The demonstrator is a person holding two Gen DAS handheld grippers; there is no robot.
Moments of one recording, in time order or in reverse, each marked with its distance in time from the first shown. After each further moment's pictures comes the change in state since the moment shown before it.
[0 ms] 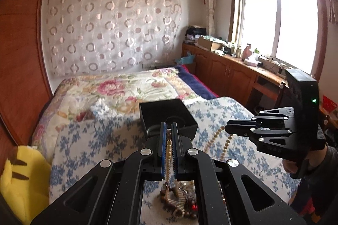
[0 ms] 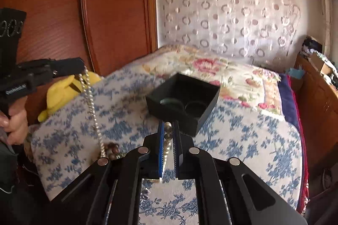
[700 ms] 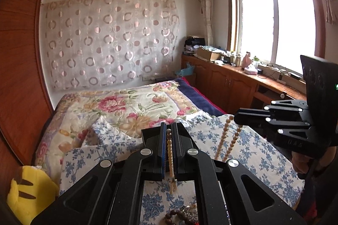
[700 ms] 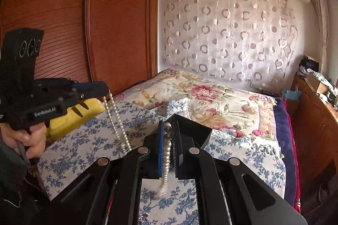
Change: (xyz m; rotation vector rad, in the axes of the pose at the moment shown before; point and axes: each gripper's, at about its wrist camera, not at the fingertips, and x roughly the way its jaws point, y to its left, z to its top) left arm 0.001 -0.001 0.042 0.032 -0.065 0.005; right arm -0.039 -0.003 0.060 -0.034 -0.137 -0.013
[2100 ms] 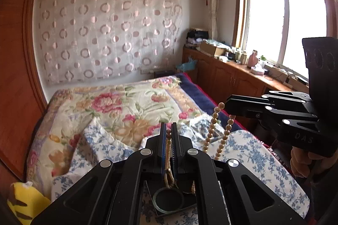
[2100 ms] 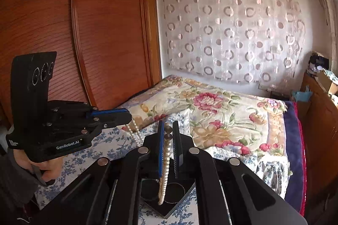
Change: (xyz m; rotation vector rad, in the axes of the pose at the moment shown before) left arm 0.122 0.034 0.063 -0.035 0.082 -0.020; right arm 0.087 -0.071 0.078 0.049 0.007 0.072
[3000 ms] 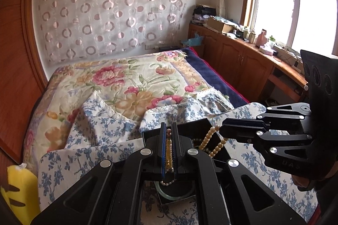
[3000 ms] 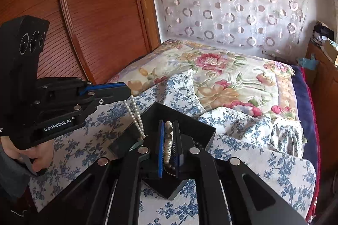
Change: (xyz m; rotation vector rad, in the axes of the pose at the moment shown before) left arm 0.048 0.008 -0.050 -0.017 0.151 0.031; right arm 0.076 -0.004 -0.078 0.079 0.203 0.017
